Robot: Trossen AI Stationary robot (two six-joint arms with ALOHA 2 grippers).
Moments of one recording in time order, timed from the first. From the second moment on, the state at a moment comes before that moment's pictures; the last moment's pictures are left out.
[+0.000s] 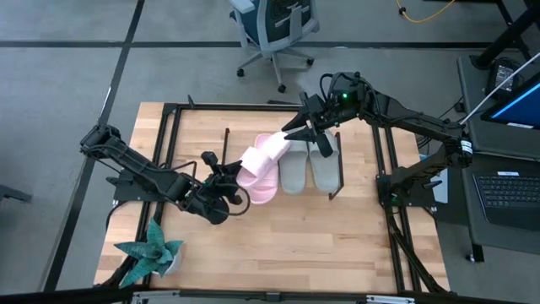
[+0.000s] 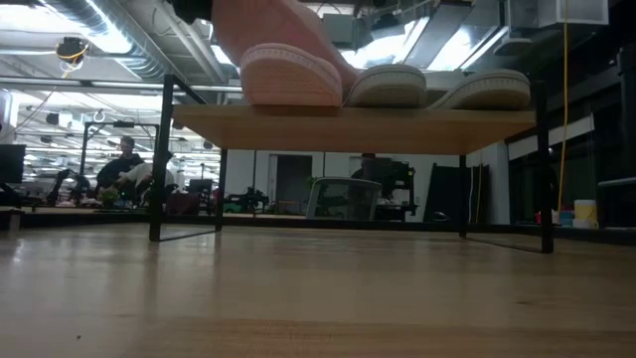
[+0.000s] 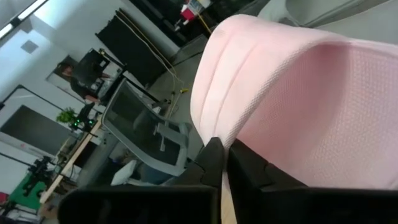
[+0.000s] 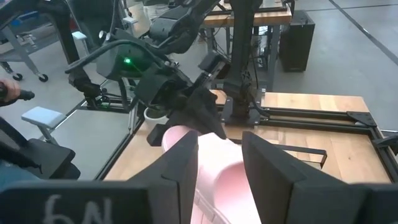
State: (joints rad) left arm -0.47 1.37 1.03 -0.49 -1.27 -0.08; right arm -0.30 1.42 1.51 -0.39 -0.58 -0.06
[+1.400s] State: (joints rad) left arm -0.64 1.24 1.03 -0.18 -1.51 0.25; right arm -0.25 1.48 1.51 -0.40 -0.70 0.05
